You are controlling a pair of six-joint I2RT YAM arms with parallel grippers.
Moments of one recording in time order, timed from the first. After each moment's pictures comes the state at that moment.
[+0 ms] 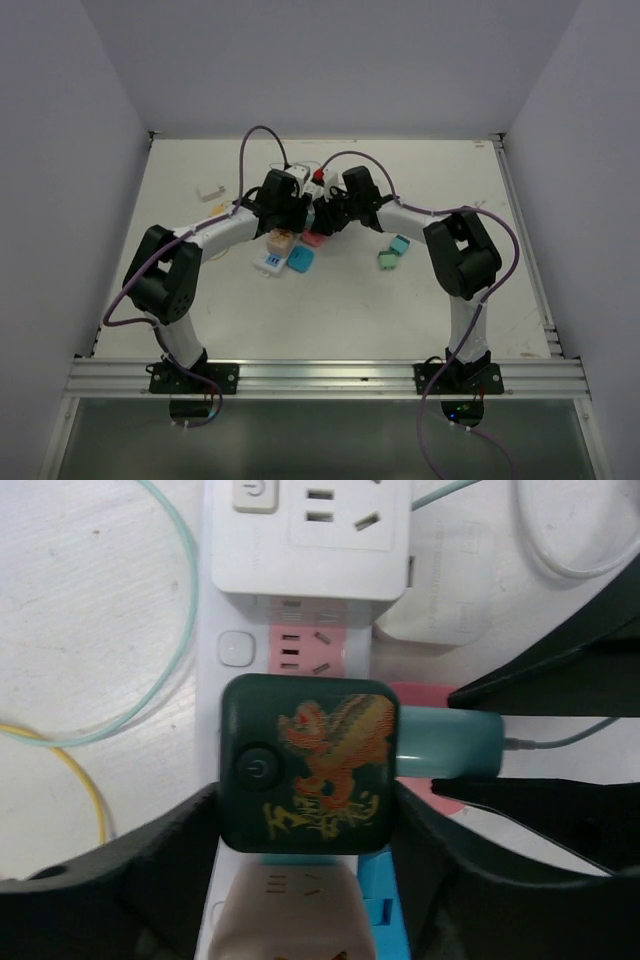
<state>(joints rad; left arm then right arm) -0.50 1.77 1.18 -0.22 -0.09 -0.15 0.54 2.02 1.32 -0.02 -0.49 -0.06</state>
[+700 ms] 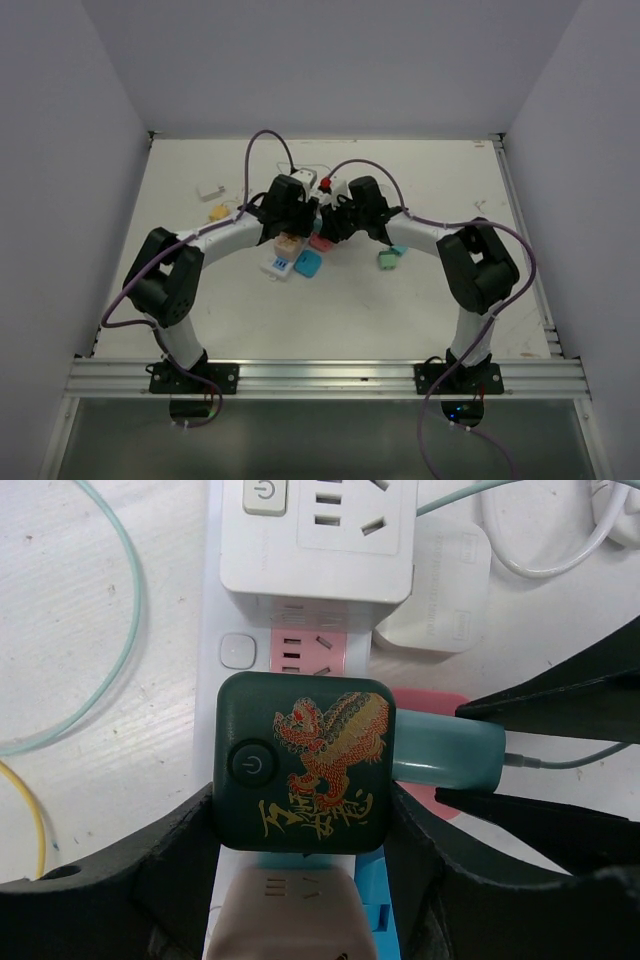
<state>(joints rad) -0.55 1.76 1.14 -0.15 -0.10 -0.17 0.56 1.89 1.16 0.03 -0.37 -0.05</state>
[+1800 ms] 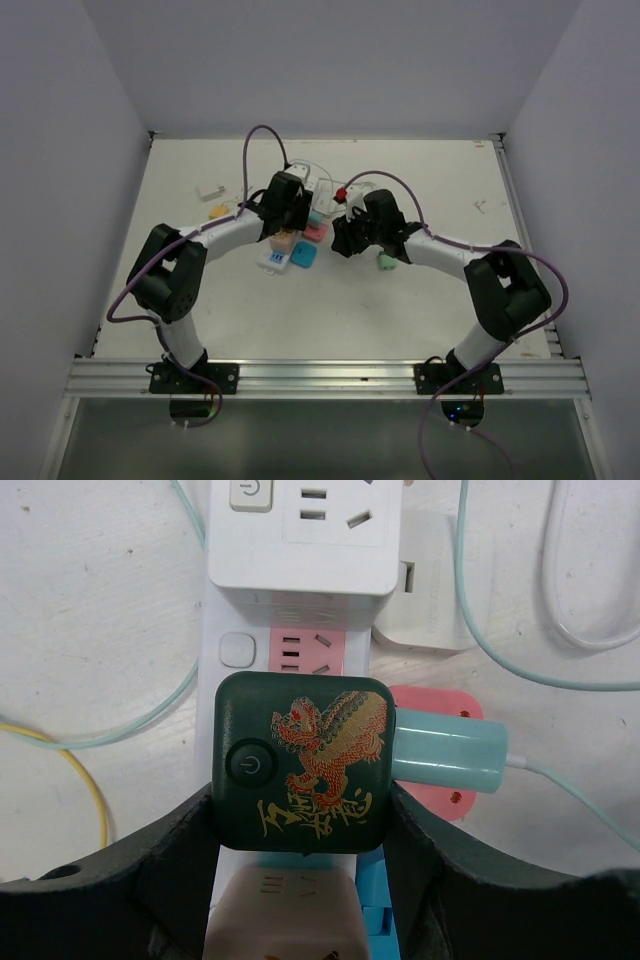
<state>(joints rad) -0.54 1.80 1.17 -0.14 -0.20 -0.20 0.56 1.64 0.92 0.04 -0.31 0.02</state>
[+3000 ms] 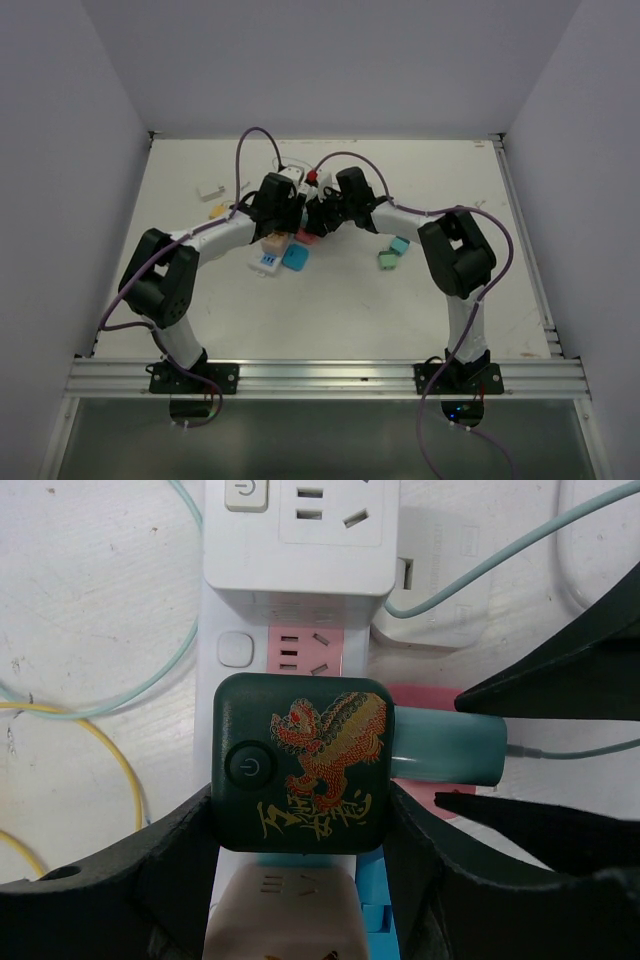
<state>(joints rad) -0.50 1.74 1.12 -0.16 -0.16 -0.14 0.56 2.04 1.34 0.02 -0.47 -0.07</state>
